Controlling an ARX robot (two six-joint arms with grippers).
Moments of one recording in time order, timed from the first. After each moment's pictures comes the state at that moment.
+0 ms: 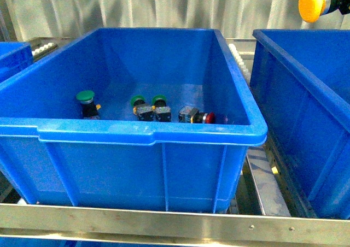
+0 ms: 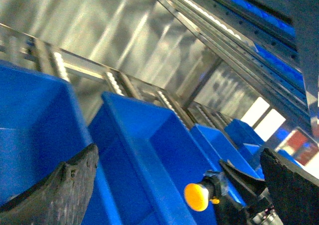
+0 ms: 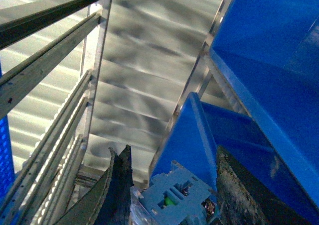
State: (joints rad) left arm -0.33 1.42 1.09 0.65 0.41 -0.63; right arm 0.19 1.34 0.82 0.72 0.16 1.23
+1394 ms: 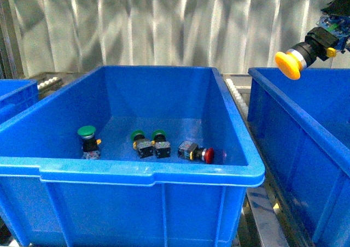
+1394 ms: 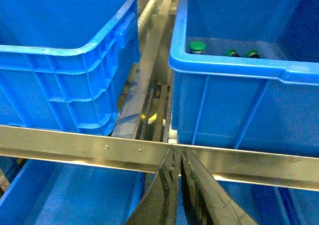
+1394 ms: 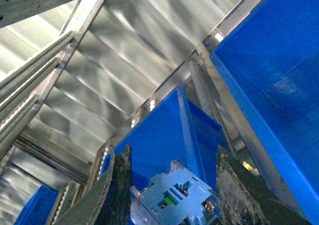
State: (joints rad) left arm 0.00 0.02 0.02 0.00 0.00 -0.01; right arm 0.34 1.26 0.82 0.62 0.32 0.82
